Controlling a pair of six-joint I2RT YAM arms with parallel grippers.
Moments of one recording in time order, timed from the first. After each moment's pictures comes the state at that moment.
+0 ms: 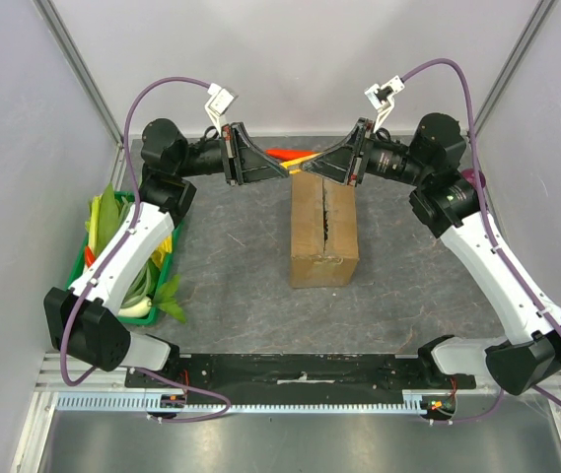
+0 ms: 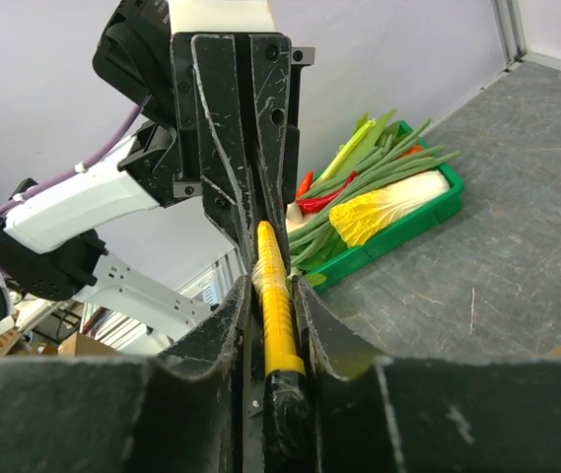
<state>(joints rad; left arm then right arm) -0.36 1.40 1.33 0.39 1.16 -0.92 0.44 1.29 1.44 -0.07 -0.79 0.61</state>
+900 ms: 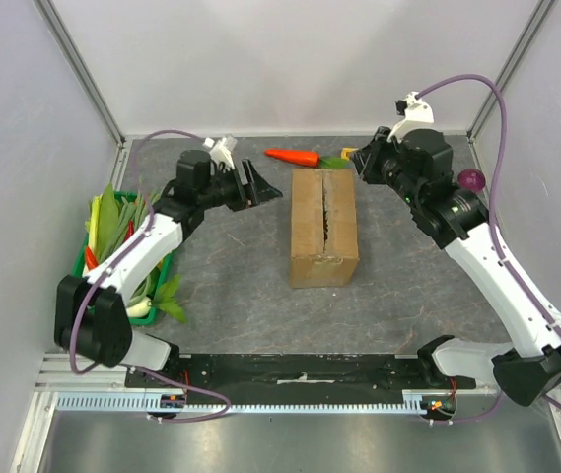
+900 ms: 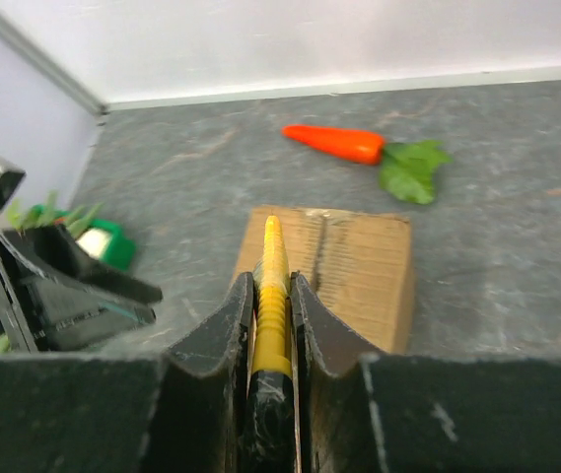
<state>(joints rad) -0.35 1.38 1.11 -0.08 0.56 -0.63 0.47 1.21 1.39 -0.39 0.06 0.43</state>
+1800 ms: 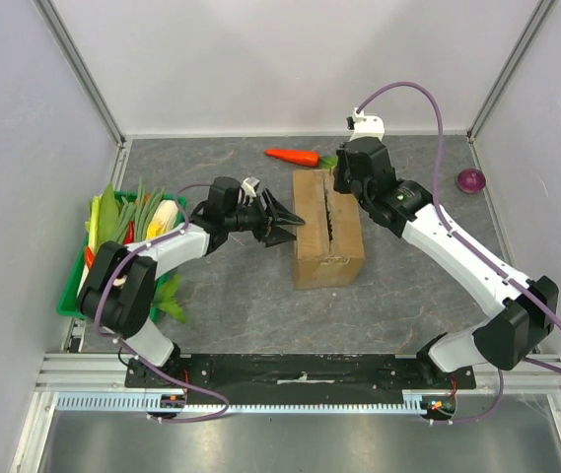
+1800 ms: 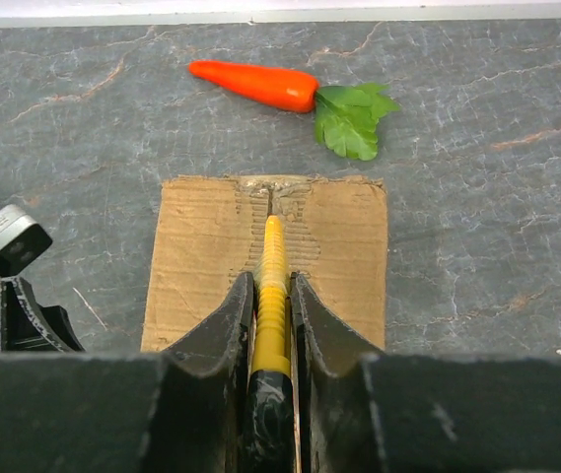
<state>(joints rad) -0.45 1.60 0.91 0.18 0.71 -1.25 0.61 1.43 1.40 -0.41 0.41 0.36</state>
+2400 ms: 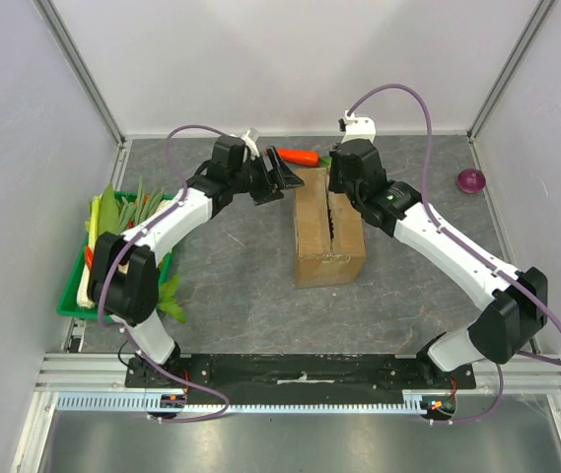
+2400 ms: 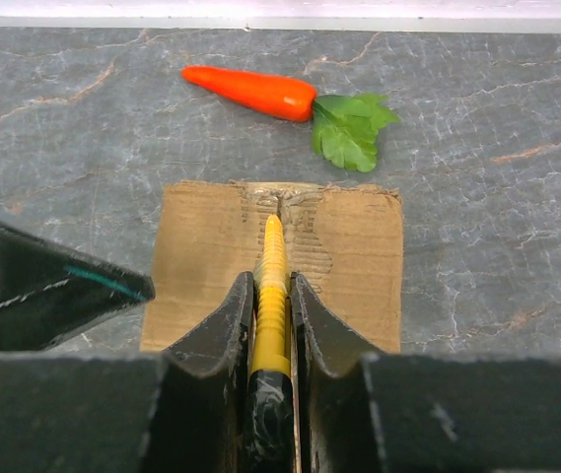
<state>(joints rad) -0.44 1.68 1.31 -0.15 0.44 -0.83 0.63 1.47 1.38 -0.33 0.43 0.33</state>
